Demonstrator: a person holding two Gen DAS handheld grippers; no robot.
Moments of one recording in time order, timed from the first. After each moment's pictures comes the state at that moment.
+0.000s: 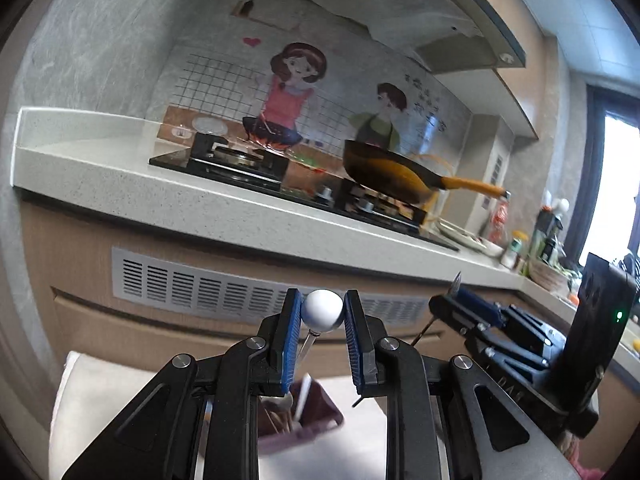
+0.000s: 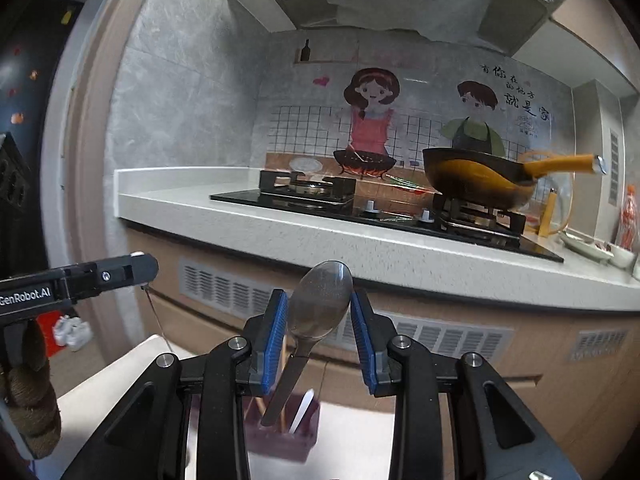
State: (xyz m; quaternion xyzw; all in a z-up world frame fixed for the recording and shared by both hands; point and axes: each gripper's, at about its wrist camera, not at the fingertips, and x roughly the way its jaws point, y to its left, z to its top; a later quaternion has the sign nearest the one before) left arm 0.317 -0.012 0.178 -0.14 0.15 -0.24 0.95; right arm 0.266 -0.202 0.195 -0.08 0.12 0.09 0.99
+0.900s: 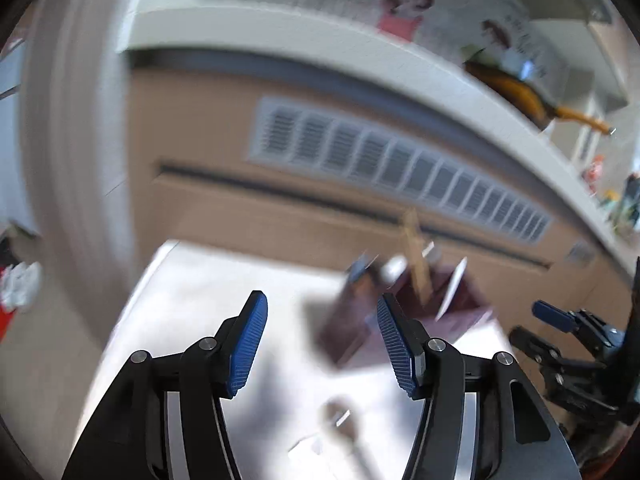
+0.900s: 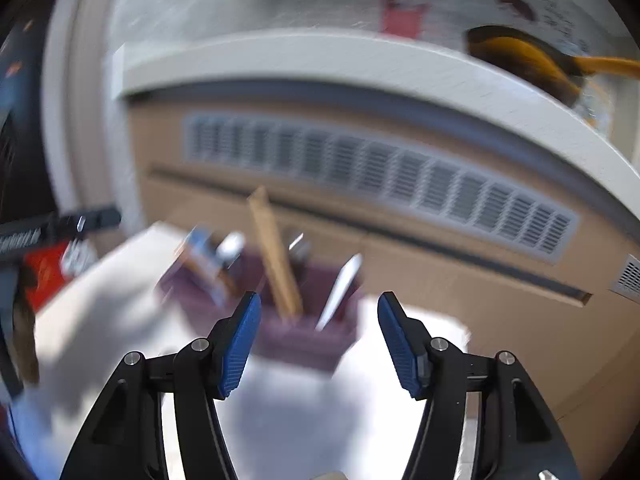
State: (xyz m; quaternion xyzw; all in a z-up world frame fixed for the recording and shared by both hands) left arm 0.293 0.068 0.034 -0.11 0.30 -0.08 0.94; right arm 0.271 -0.178 0.048 -0.11 0.29 0.12 0.94
